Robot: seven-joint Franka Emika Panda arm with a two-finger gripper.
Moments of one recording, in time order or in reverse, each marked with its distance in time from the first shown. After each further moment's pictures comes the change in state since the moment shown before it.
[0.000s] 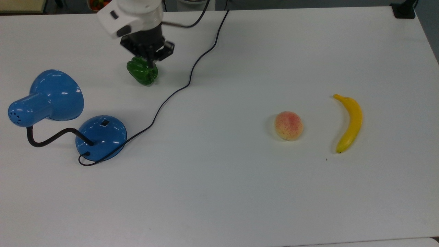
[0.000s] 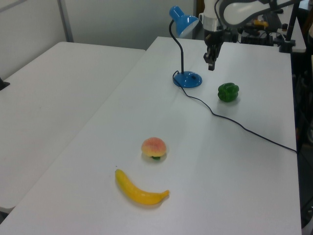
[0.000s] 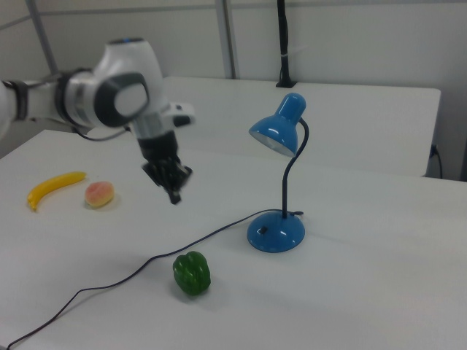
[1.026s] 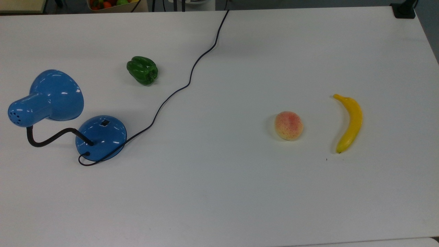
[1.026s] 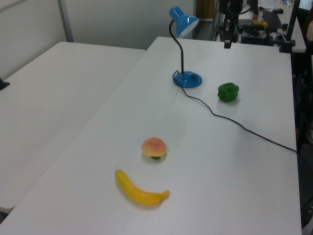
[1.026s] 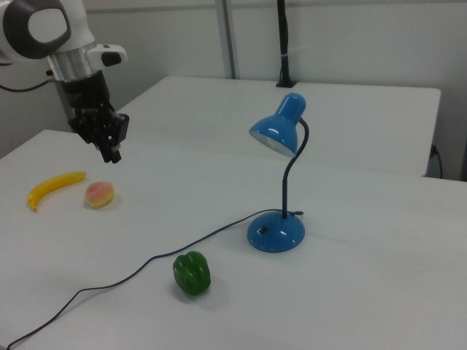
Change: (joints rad) arm 0.158 -0.192 -0.014 0.097 -0.003 -0.318 -0.072
